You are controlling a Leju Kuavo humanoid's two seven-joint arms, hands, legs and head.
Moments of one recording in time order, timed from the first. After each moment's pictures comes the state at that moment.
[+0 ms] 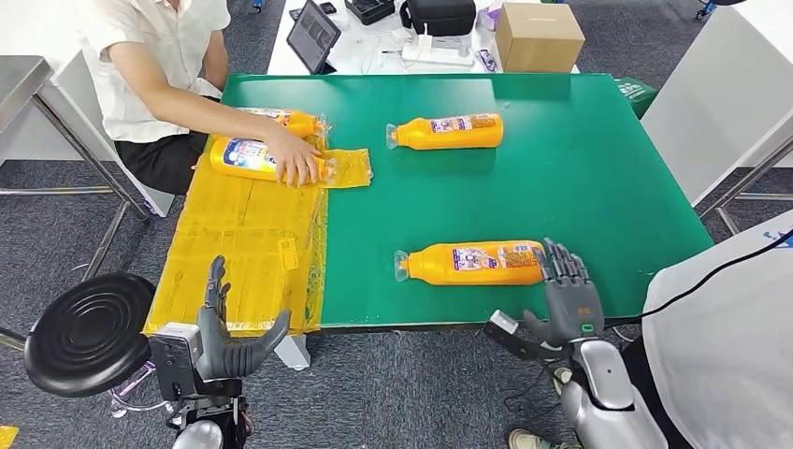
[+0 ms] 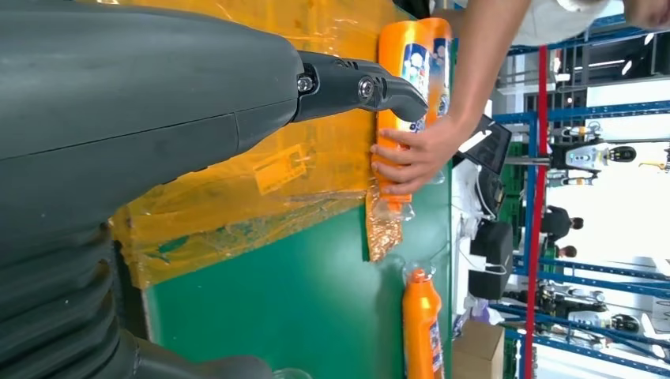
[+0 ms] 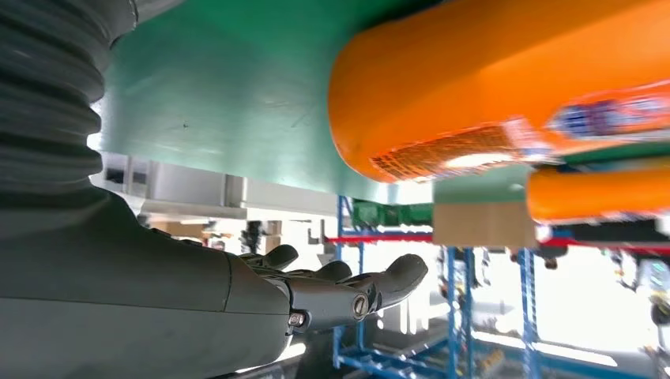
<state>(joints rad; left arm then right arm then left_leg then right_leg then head) 0.10 -0.14 -0.37 -1.57 -0.05 0.32 -0.32 -0.18 -0.22 0.22 -1.05 1.26 -0.58 -0.12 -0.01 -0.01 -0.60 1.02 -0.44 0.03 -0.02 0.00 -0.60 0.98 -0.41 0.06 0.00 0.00</state>
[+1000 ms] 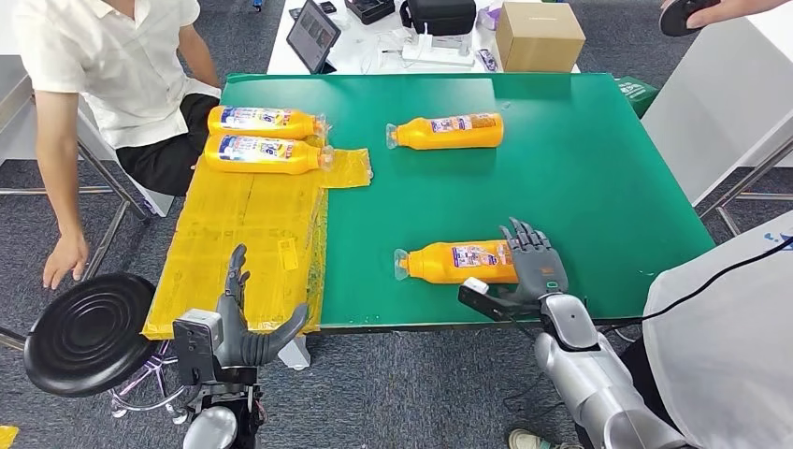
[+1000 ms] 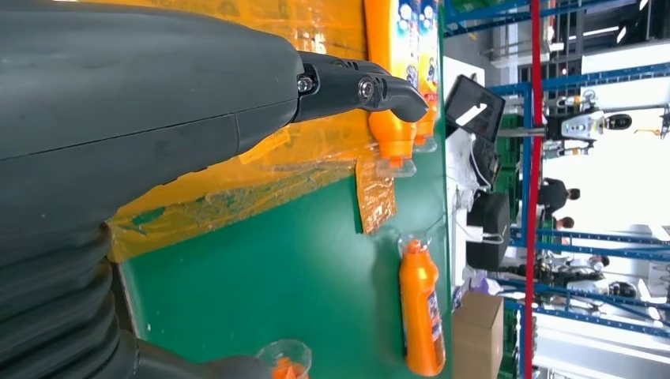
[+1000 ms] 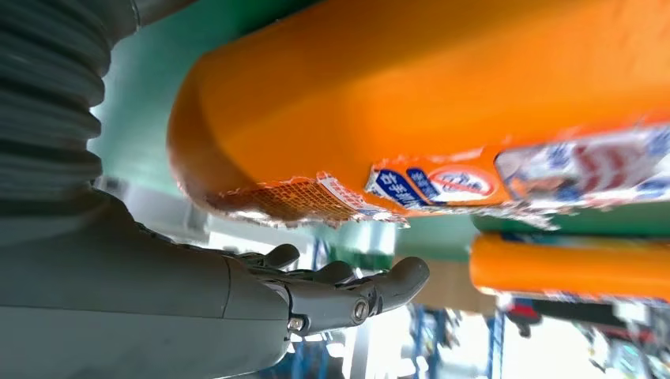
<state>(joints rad) 0.04 -0.14 -0.42 -1.51 -0.06 0.29 -0.32 -0.49 -0.15 0.36 -0.65 1.26 -0.50 -0.09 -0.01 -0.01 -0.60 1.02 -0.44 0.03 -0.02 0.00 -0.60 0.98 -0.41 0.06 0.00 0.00</state>
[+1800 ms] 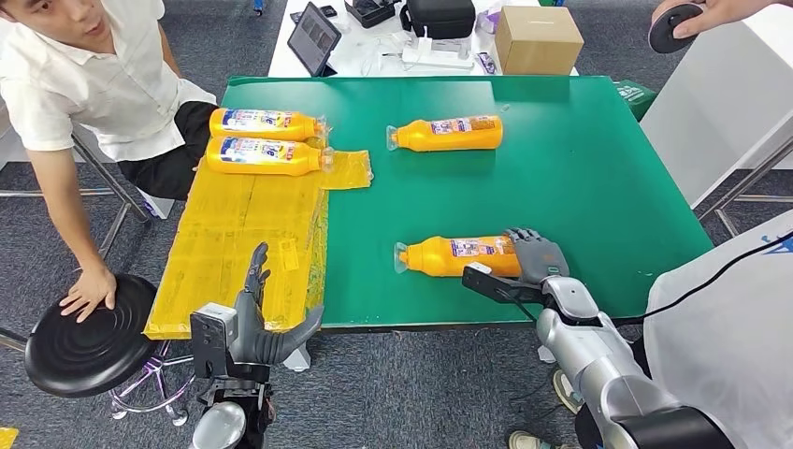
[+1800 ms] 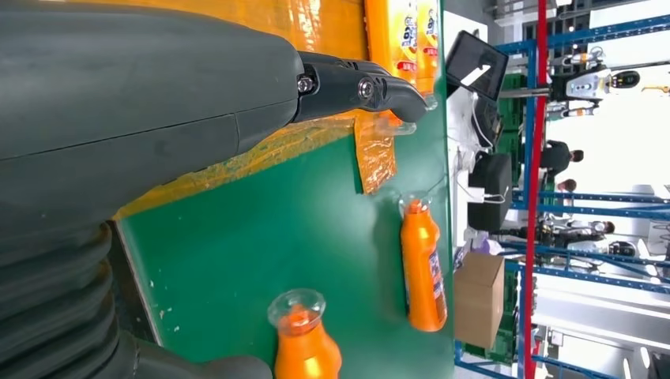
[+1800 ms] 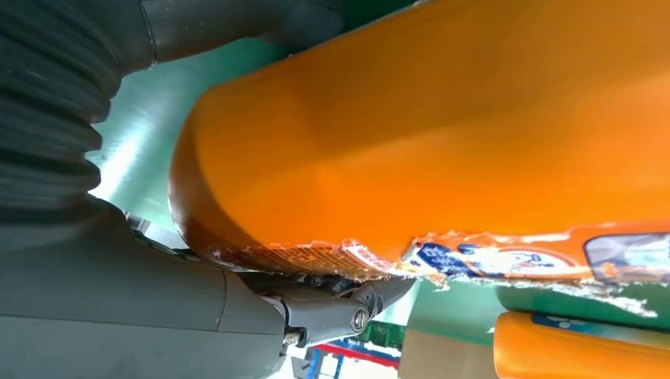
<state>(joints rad) 0.01 -0.14 -0.45 -1.47 -0.03 0.25 -0.31 -0.63 -0.13 0.36 -0.46 1.20 -0.29 -0.10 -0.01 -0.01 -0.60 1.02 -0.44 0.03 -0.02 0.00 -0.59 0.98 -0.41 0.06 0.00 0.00</state>
